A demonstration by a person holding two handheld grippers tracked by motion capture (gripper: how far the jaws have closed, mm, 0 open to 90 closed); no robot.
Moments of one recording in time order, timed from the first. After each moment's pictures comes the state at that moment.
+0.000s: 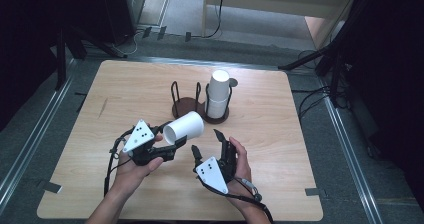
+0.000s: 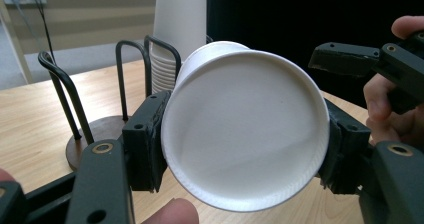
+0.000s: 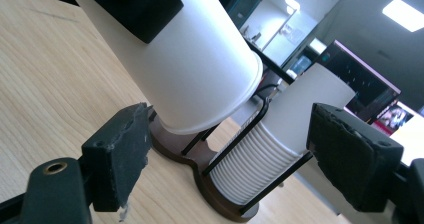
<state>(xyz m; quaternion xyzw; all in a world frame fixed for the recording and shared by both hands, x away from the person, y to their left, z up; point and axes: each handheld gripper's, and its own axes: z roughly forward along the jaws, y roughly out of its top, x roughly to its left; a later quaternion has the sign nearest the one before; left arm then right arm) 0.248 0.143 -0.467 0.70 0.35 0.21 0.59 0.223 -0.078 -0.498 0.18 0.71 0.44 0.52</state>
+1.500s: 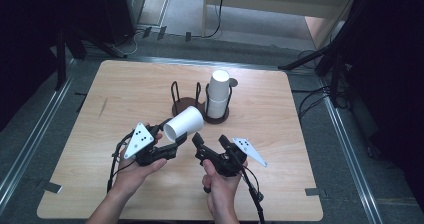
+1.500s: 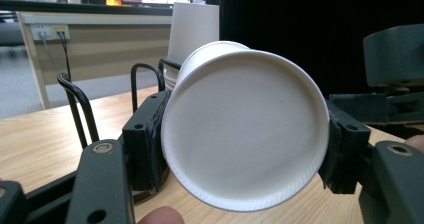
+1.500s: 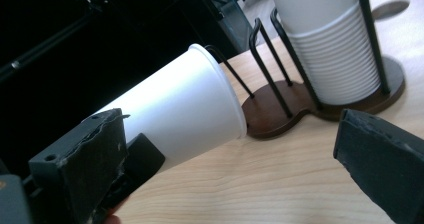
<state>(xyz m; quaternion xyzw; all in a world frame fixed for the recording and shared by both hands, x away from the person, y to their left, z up) 0.252 0.140 -0.485 0.66 0.33 0.26 0.62 0.235 -0.091 -0.464 0.58 0.52 0.62 0.11</state>
